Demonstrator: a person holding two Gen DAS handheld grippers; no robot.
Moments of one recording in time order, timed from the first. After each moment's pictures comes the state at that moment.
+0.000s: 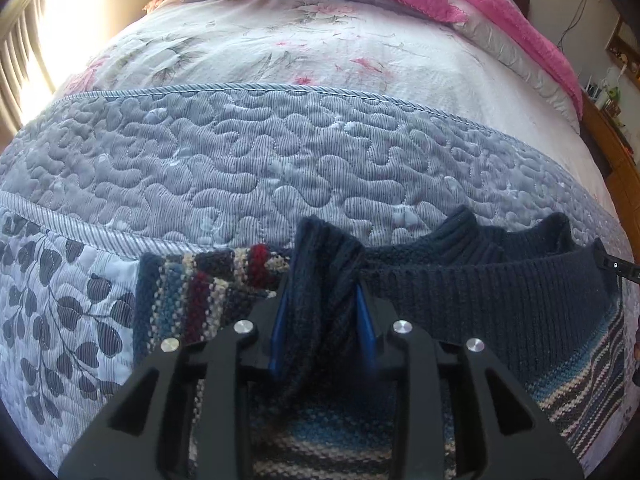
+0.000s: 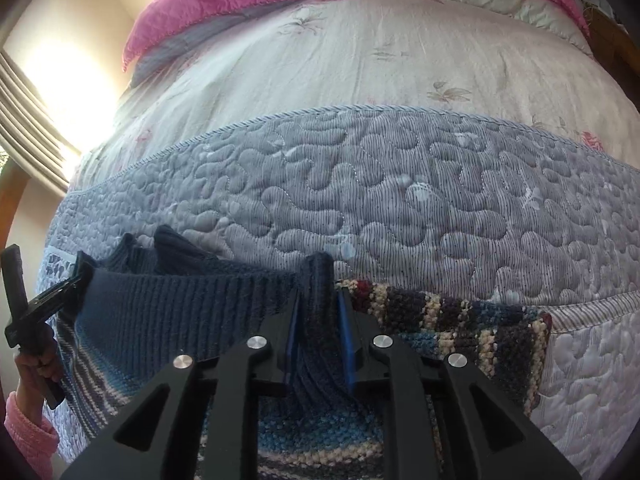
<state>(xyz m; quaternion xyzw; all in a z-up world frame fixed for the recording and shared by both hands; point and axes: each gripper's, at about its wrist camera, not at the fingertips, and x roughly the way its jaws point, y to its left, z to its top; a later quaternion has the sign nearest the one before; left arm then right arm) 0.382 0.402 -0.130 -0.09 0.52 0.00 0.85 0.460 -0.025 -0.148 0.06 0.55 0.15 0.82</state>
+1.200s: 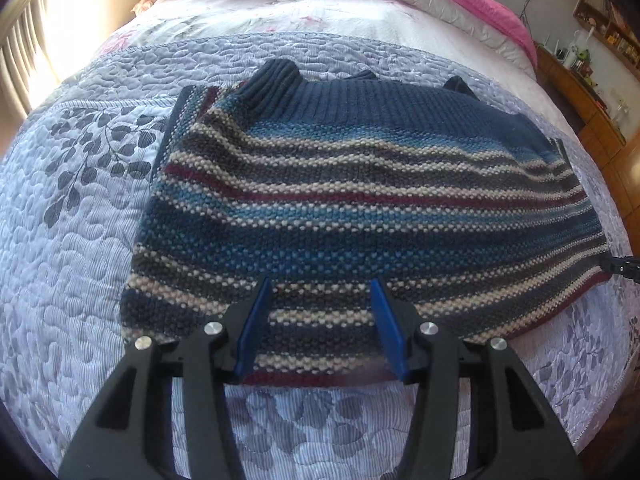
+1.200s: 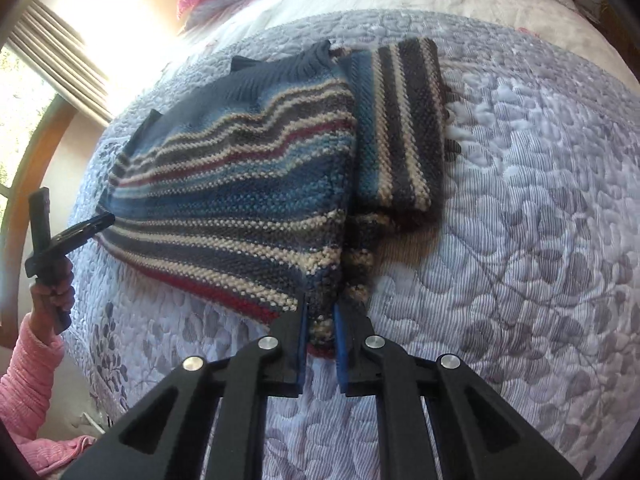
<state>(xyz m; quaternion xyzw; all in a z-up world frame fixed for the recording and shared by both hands) 0.198 0.356 -0.114 -0.06 0.54 -0.03 0.84 0.250 -0.116 -0.138 0.05 0.60 0.22 0.77</state>
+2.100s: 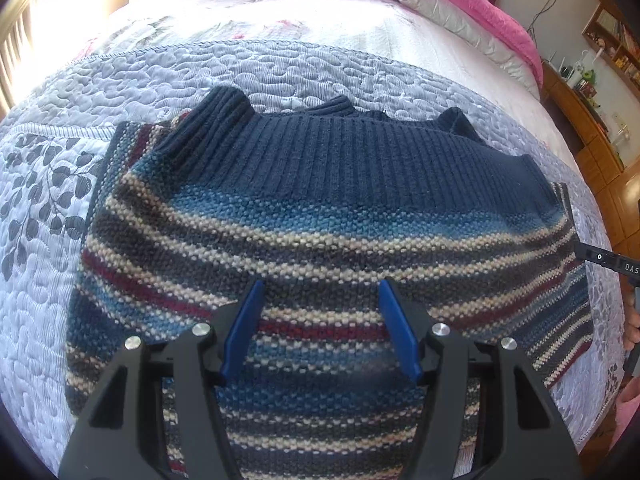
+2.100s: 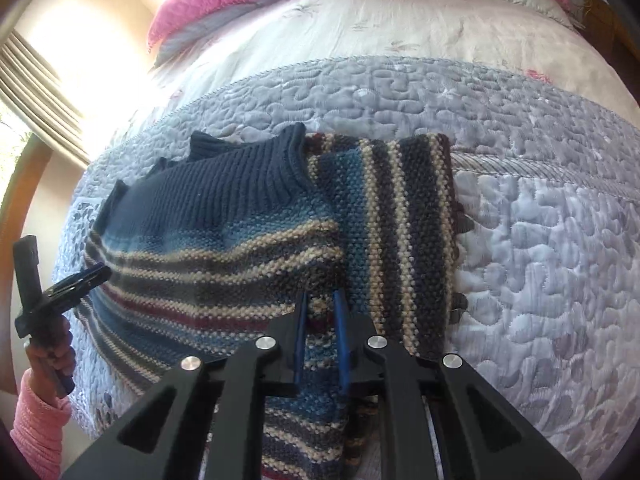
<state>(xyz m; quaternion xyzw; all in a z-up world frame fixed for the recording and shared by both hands) 0.277 0.325 -0.116 -0.10 0.54 -0.04 0.83 0.352 -0.089 -0.123 0.06 0.57 0.17 0.80</state>
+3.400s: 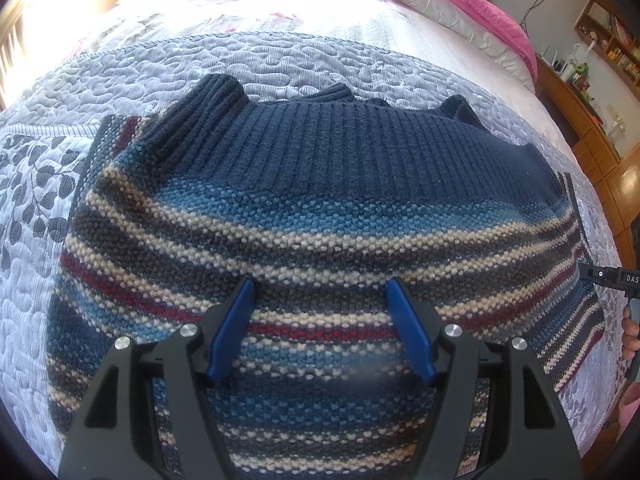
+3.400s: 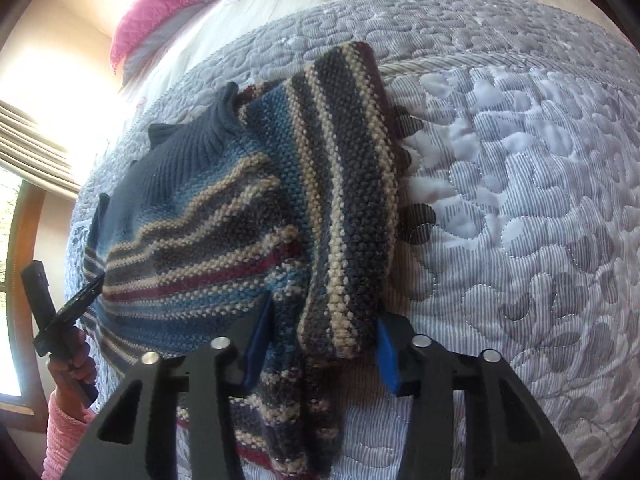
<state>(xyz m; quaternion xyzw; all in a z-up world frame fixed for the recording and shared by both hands) 0.279 0.327 -0.135 -0.09 0.54 -0.05 0.84 0.324 -0.125 -0.156 0.15 0.61 0.15 0.77</state>
